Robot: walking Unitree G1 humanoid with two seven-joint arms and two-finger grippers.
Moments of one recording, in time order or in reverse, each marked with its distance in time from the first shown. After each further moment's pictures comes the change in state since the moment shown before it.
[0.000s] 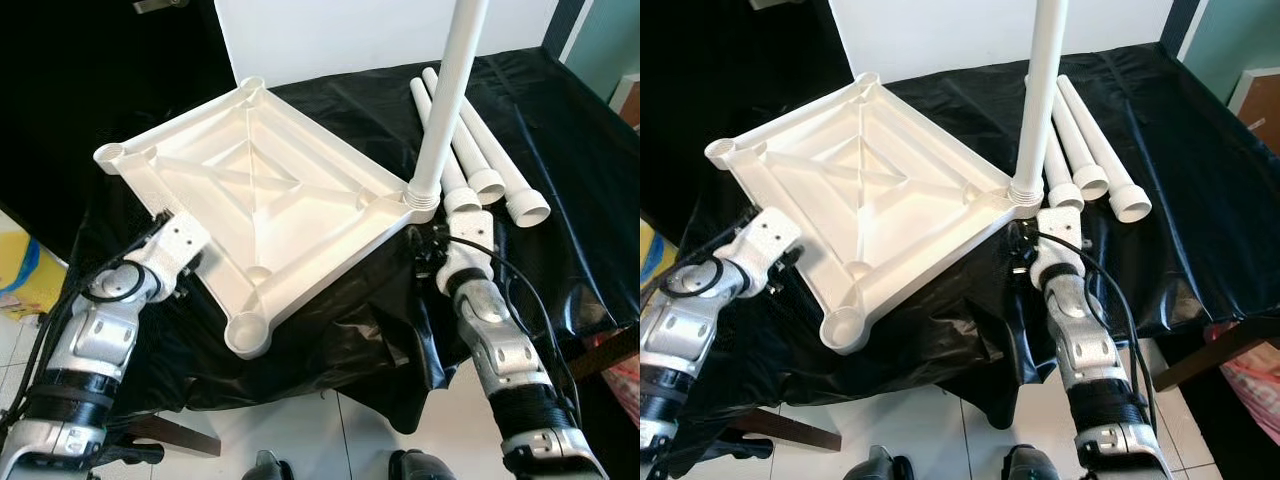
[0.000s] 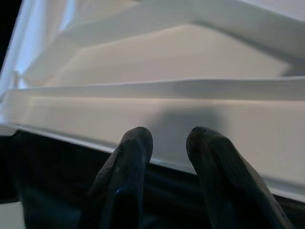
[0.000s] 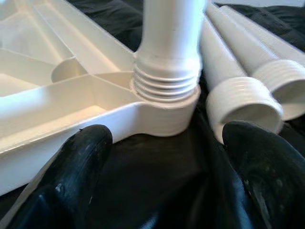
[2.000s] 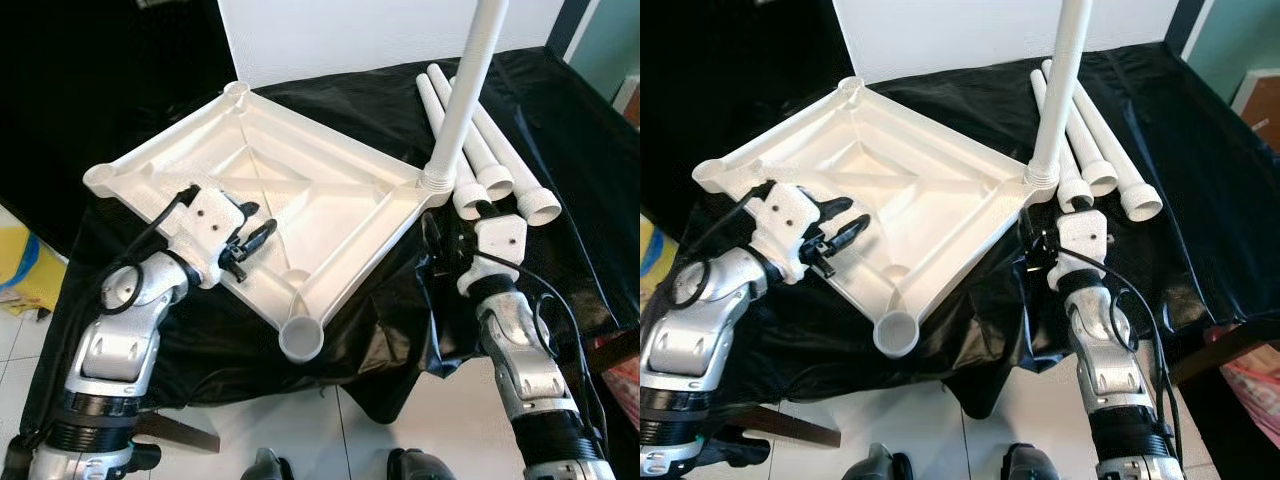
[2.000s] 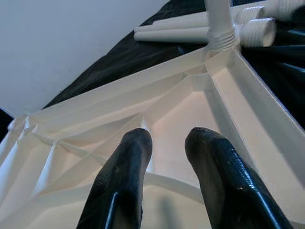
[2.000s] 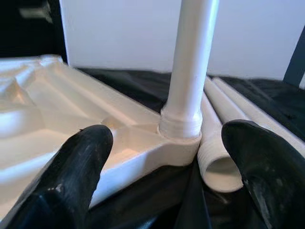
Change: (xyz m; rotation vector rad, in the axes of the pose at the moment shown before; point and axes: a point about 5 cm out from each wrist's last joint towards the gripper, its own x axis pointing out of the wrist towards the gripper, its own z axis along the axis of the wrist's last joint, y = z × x) left arm -0.035 -0.015 0.072 -0.114 -0.581 -0.115; right arm -0.040 -0.017 0.023 -0.011 -0.309 0.057
